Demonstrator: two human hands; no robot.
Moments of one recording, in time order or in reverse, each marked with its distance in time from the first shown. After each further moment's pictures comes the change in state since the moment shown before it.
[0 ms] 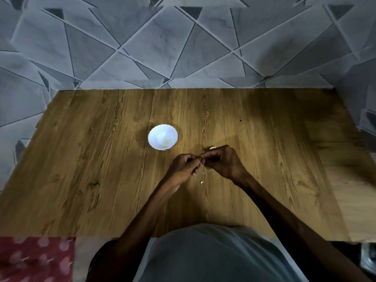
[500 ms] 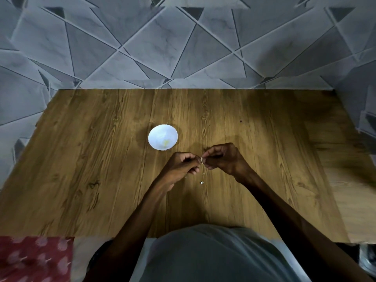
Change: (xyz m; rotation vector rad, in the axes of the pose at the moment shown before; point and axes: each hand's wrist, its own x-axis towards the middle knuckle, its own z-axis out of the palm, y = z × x) left_hand 0.001 0.002 -0.012 -0.041 -0.064 0.060; right_hand 0.006 -0.003 -0.009 0.253 -0.058 0.220
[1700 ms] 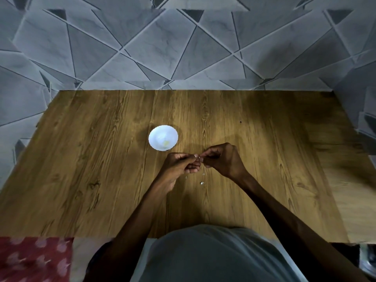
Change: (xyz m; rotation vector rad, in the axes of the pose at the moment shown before) left_hand -0.005 0.002 -0.003 -0.253 0.083 -0.086; right_hand -0.003 -0.006 0.010 -0.255 0.119 -0.164
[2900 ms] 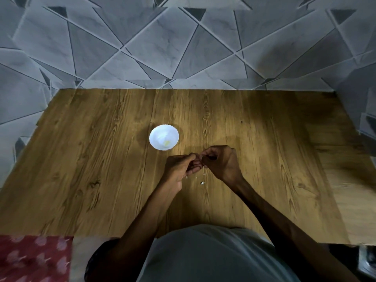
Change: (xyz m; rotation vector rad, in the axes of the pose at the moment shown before) left_hand -0.006 0.008 0.022 -0.186 0.295 -0.142; right_hand -0.003 0.000 0.020 -0.120 0.152 0.034
